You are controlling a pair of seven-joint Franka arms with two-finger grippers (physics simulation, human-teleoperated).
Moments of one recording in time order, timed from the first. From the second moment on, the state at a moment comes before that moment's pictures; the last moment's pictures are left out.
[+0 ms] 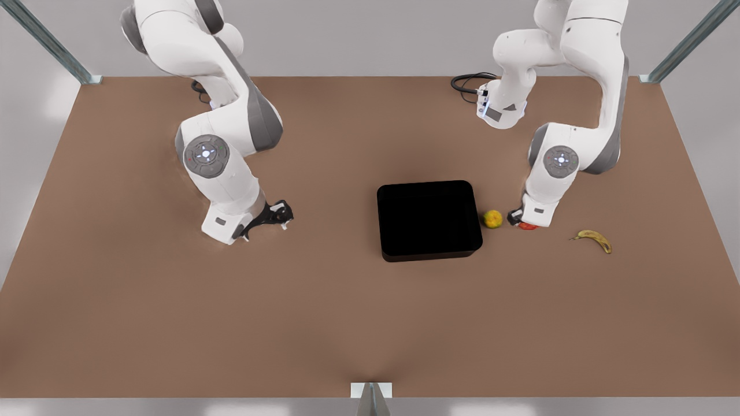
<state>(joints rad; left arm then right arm) 0.12 0.08 -0.24 -2.22 0.22 2.23 -0.73 0.42 0.42 0.08 -1.25 -0.02 1.69 0.14</state>
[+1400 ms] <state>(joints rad) 0.06 0.27 -0.07 -1.41 0.02 1.63 -0.01 0.58 0.93 0.31 -1.24 -0.11 2.19 1.04</state>
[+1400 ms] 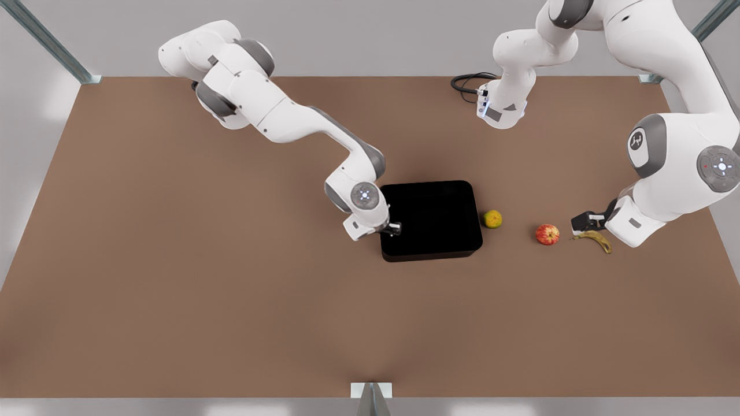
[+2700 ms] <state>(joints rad) 0.06 0.28 -0.07 -1.41 0.02 1.64 0.06 0.20 0.59 0.09 -1.23 0.02 1.57 0.51</state>
